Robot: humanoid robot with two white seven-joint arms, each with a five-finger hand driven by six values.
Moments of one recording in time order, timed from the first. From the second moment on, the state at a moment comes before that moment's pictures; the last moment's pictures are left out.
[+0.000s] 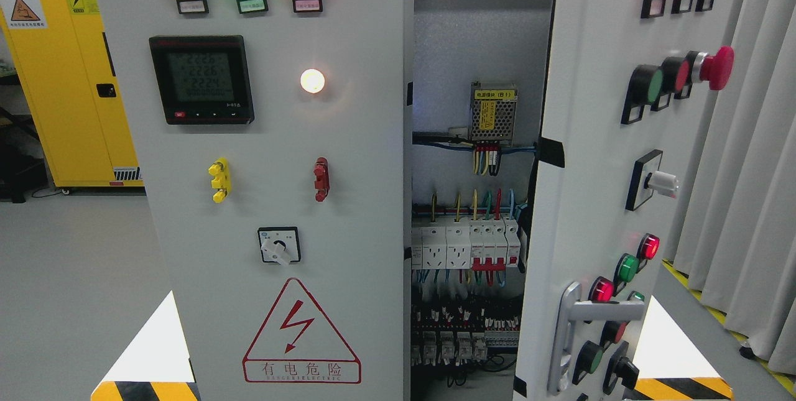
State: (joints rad) left arm 0.00 -0.09 -0.13 0.00 0.22 -0.15 -0.05; right arm 0.04 -0.04 0.05 -0.08 -0.06 0.08 0.10
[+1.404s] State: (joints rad) left arm 0.23 0.15 -0.02 -0.75 0.28 -0.15 -0.46; right arm 0.04 -0.04 0.05 -0.08 -0.06 0.08 0.10
